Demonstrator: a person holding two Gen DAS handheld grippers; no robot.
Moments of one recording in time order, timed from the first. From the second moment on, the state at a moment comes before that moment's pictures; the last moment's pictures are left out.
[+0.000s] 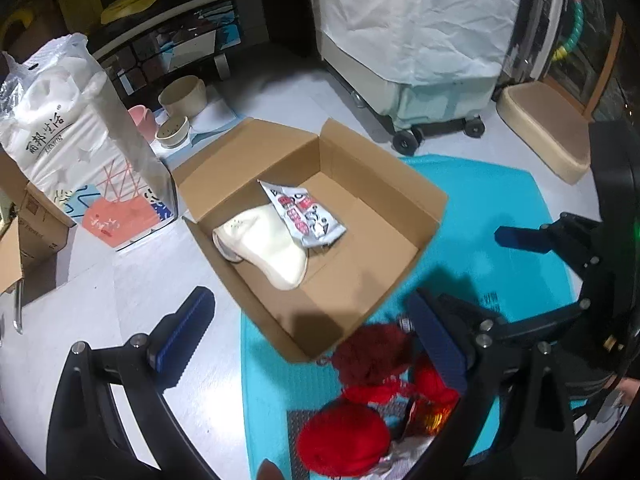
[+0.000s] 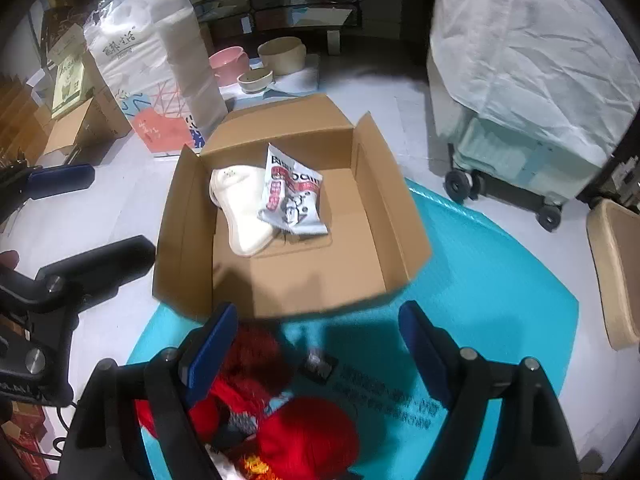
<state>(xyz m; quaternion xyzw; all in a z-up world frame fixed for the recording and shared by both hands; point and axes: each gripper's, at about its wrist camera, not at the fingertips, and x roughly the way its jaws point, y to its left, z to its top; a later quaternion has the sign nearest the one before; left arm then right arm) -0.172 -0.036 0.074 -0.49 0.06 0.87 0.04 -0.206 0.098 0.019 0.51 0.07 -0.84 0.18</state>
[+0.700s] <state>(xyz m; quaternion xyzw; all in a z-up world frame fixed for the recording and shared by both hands) -0.075 -0.017 0.068 -0.50 0.10 0.86 0.05 -0.107 0.143 0.007 0.53 0.07 -0.83 0.14</state>
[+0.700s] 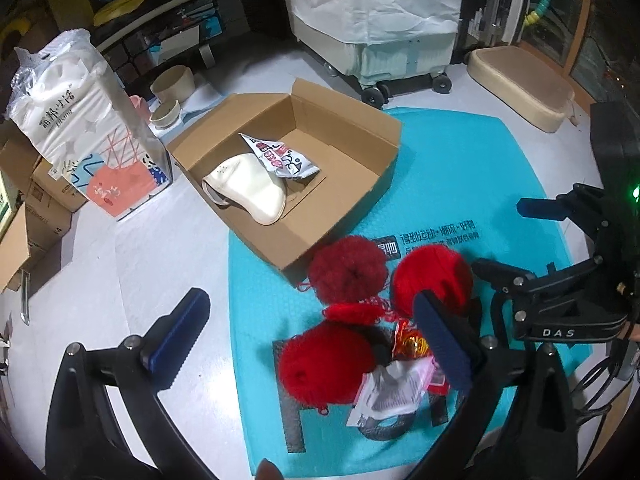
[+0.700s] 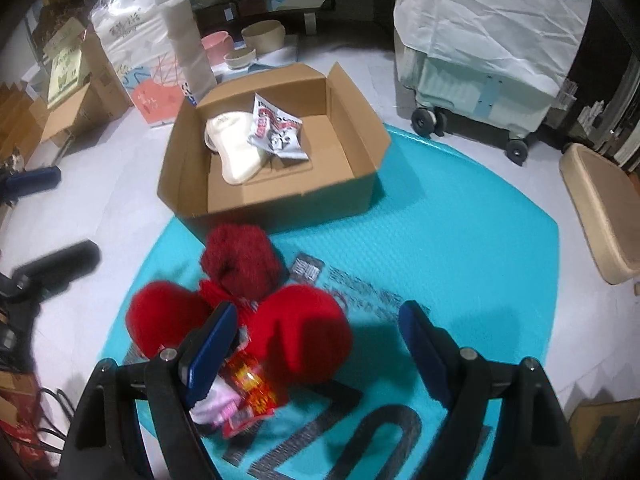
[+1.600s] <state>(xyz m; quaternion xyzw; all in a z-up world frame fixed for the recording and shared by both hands) 0.004 -0.038 0.017 -0.55 0.07 0.83 0.05 -0.023 0.137 -0.026 0.55 0.09 -0.81 0.16</state>
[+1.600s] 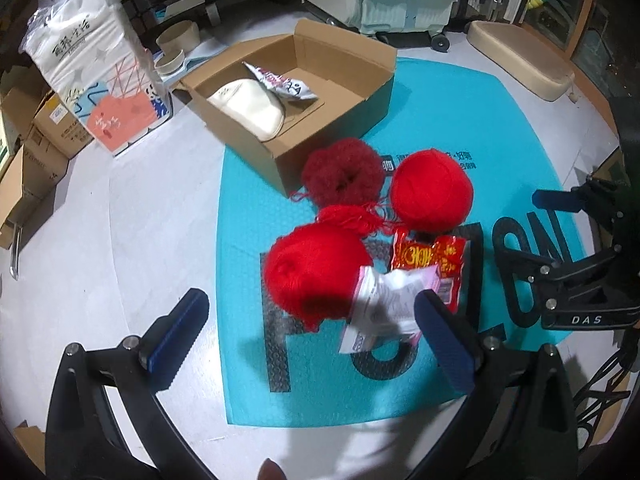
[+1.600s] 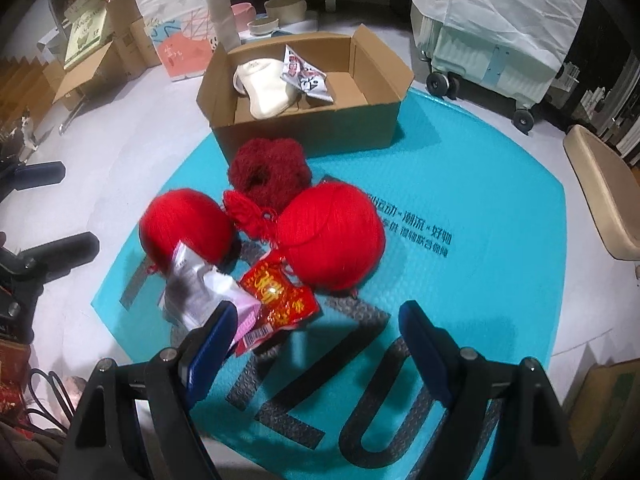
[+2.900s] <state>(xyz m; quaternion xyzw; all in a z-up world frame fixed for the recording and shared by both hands) 0.015 -0.014 -0.069 -0.60 -0.03 0.79 0.11 -0.017 0.143 -0.114 0.61 -0.03 -0.78 0.16</state>
